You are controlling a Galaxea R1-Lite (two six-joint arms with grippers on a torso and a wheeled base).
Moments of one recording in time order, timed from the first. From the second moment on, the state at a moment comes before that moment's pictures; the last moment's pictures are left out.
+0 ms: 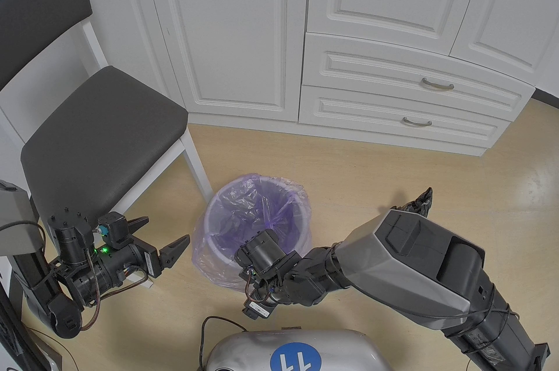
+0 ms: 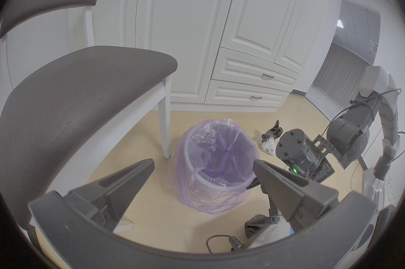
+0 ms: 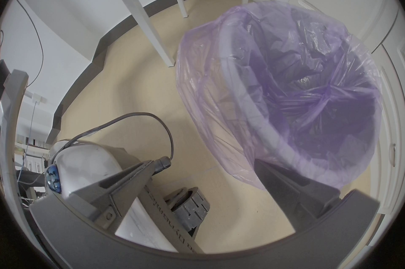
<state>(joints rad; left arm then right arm) -0.21 1.92 -0.13 -1.53 -0.23 0.01 0.86 2.64 -1.66 -0.01 -0.08 -0.24</state>
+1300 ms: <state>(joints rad) -0.35 2.08 -0.08 -1.53 -0.14 0.15 0.91 2.13 -0.79 -0.63 -0.31 -0.18</state>
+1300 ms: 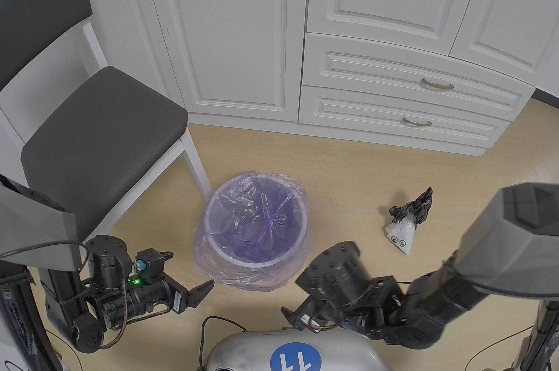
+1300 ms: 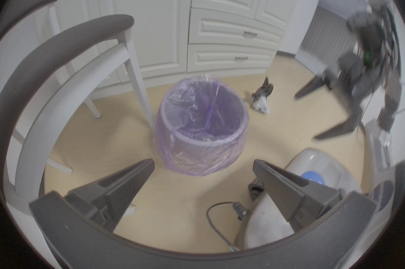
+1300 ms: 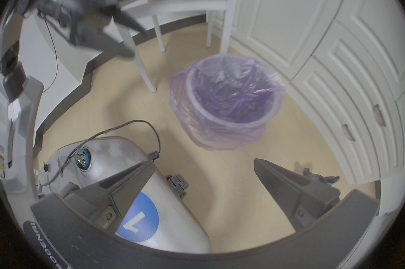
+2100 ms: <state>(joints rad) -0.25 2.56 -0.58 -1.47 -0.09 0.49 0.63 1.74 -0.47 -1.06 -0.21 -0.19</state>
